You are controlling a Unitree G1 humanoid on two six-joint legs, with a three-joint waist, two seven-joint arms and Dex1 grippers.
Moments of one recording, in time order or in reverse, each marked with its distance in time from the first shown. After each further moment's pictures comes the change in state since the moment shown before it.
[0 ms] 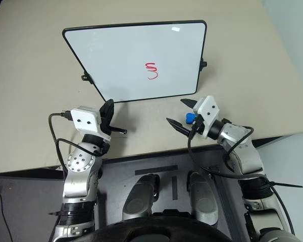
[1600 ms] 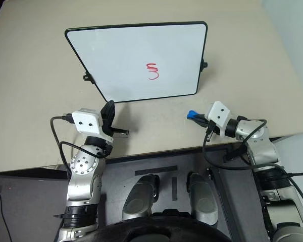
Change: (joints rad) left arm 0.020 -0.030 -0.012 -0.030 0.014 0.002 0.036; right arm -0.076 -0.138 0.001 0.225 -0.135 -0.153 0.135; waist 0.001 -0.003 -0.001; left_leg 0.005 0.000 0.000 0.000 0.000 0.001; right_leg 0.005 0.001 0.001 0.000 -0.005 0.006
